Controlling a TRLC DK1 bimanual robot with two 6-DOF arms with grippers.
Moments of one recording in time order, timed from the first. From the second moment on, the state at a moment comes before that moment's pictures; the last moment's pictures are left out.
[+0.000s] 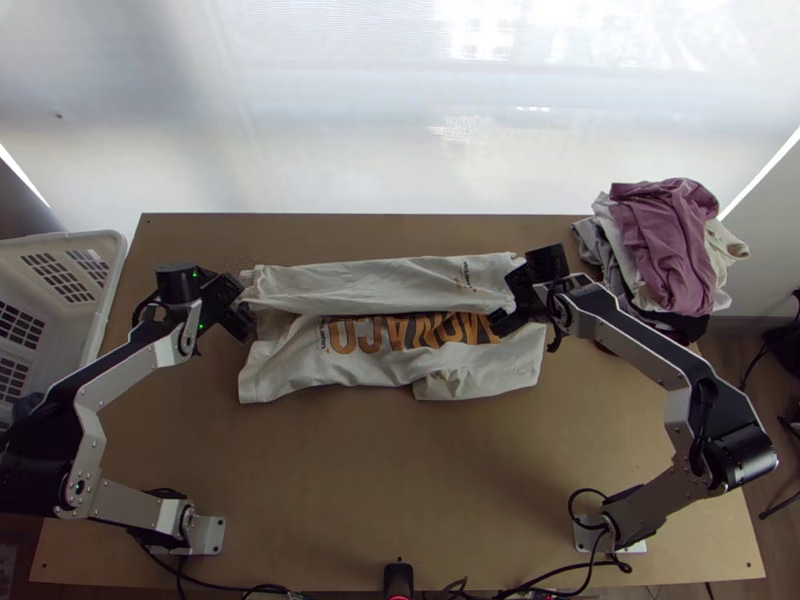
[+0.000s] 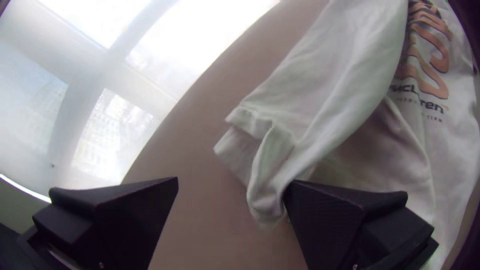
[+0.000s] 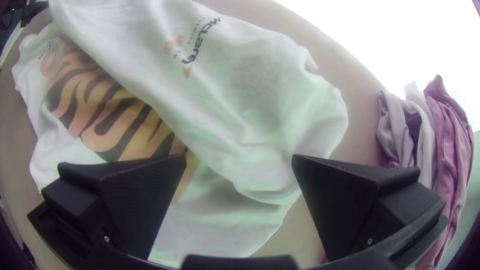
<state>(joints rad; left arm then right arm) 0.00 1.57 0.86 0.10 -0.01 0.83 0.34 1.69 1.13 -0.40 0.06 -0.28</state>
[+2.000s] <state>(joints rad) -0.51 1.34 0.90 -0.49 0.18 0.48 0.72 1.47 1.06 -0.55 -0.01 -0.18</state>
